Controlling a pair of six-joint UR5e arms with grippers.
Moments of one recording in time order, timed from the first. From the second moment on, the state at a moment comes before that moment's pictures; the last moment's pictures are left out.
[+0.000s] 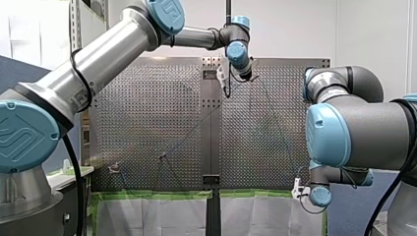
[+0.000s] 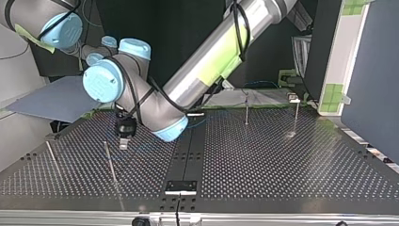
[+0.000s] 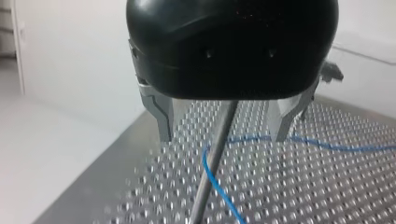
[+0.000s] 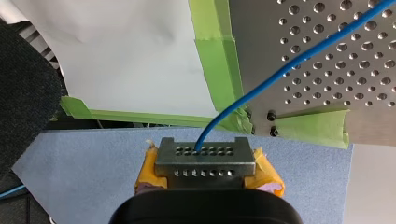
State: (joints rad) left arm -0.80 -2.33 -0.62 -3.42 -2.03 -1.92; right arm 1.59 -0.35 1.50 -0.77 1.56 1.68
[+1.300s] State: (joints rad) left arm -0.81 -2.33 -0.66 -3.38 -1.93 -1.63; right arm 1.59 -0.35 1.50 -0.77 1.55 1.68
